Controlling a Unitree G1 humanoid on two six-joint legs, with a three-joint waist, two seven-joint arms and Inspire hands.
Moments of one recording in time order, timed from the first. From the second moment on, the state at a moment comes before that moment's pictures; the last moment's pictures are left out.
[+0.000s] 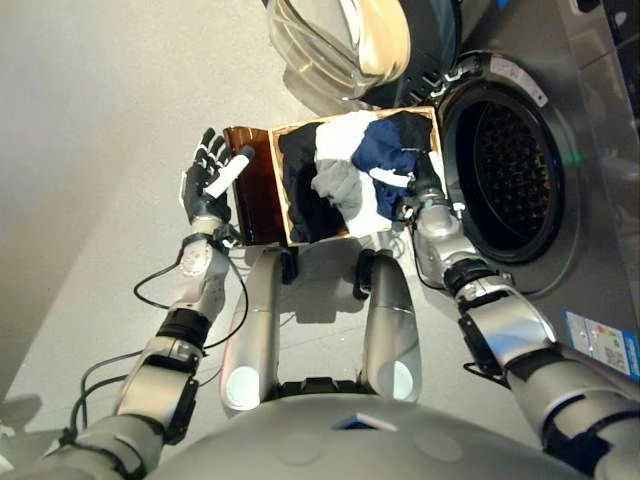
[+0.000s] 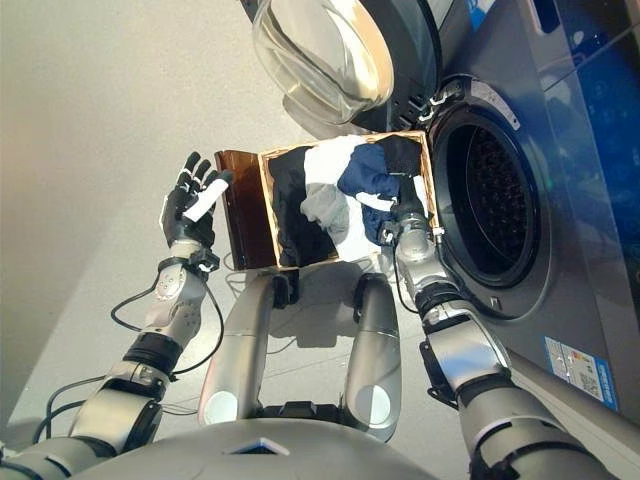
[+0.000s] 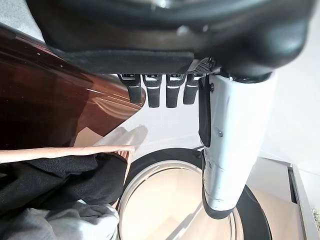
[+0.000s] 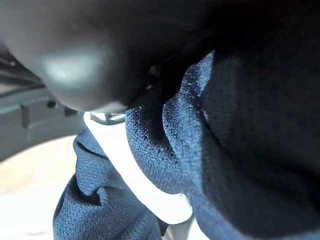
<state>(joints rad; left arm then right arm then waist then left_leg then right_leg) -0.28 0.23 -0.18 0.58 -0.71 -0.33 0.15 -0.65 -0.30 0.31 1.06 0.23 -0.18 -0.21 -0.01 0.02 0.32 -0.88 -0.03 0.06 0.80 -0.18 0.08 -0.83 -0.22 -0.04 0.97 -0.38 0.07</state>
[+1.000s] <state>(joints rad) -0.22 0.21 -0.13 0.60 -0.71 -0.33 0.13 -0.39 -0.25 0.16 0.83 0.49 -0.25 -0.16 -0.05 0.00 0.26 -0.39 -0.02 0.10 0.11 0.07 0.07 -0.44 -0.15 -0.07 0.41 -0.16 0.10</state>
